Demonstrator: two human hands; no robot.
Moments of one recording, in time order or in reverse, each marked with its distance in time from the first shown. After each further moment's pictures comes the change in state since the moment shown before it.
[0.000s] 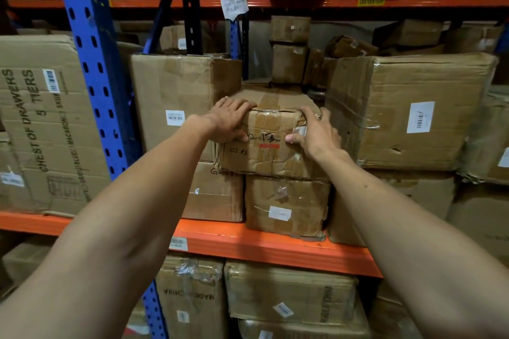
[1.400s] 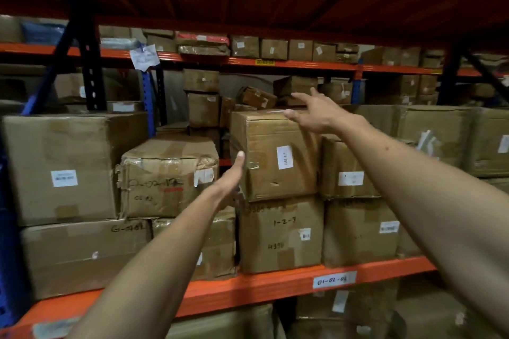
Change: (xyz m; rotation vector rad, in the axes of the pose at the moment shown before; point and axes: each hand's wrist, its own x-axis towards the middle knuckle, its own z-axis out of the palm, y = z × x) left_hand 0.032 0.240 -0.010 -1.433 -0.247 -0.320; right_hand -0.009 0.096 -0.263 -0.298 0.135 0.025
